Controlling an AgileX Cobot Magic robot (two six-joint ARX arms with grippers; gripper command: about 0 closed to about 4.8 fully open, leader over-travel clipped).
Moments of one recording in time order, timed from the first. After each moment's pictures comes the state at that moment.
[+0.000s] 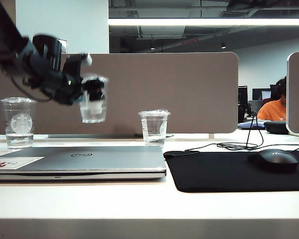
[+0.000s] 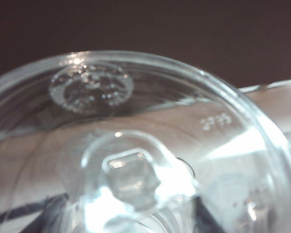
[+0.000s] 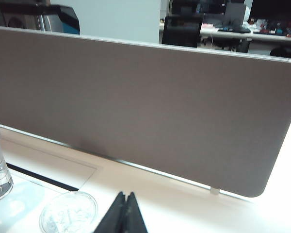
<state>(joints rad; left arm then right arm) -0.15 2.11 1.50 0.49 0.26 0.01 0.13 1.49 1.30 0.19 -0.18 -0.05</state>
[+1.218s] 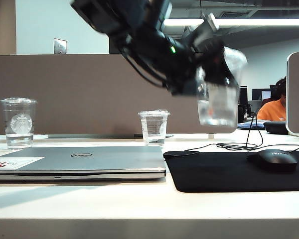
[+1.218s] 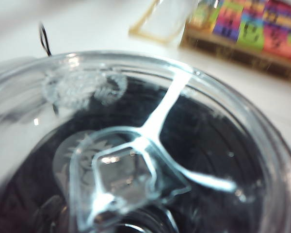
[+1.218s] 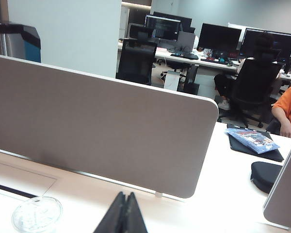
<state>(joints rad) -0.72 2.02 1.50 0.11 0.41 0.07 0.13 1.15 1.26 -0.04 -0.02 -0.16</state>
